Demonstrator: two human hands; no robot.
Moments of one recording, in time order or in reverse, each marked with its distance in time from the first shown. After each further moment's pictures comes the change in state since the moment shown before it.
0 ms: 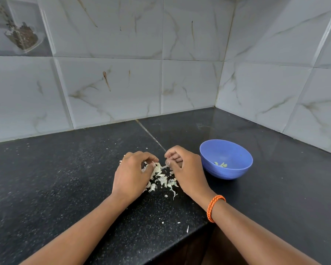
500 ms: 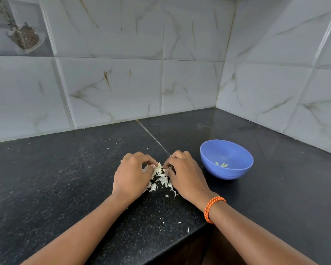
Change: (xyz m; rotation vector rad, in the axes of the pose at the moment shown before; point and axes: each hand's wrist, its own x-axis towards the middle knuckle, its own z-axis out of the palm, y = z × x) left_hand -0.001 0.002 -0.001 0.066 -0.020 -0.081; right_hand -0.004 -0.007 0.001 -0.518 -0.196 -0.100
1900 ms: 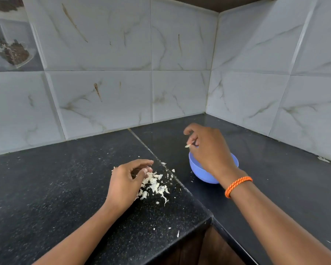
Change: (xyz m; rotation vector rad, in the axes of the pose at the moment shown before) left_hand -0.010 0.020 -0.012 -0.403 -0.010 0.032; right_hand 0.018 0.033 -0.108 0.081 0.251 0.123
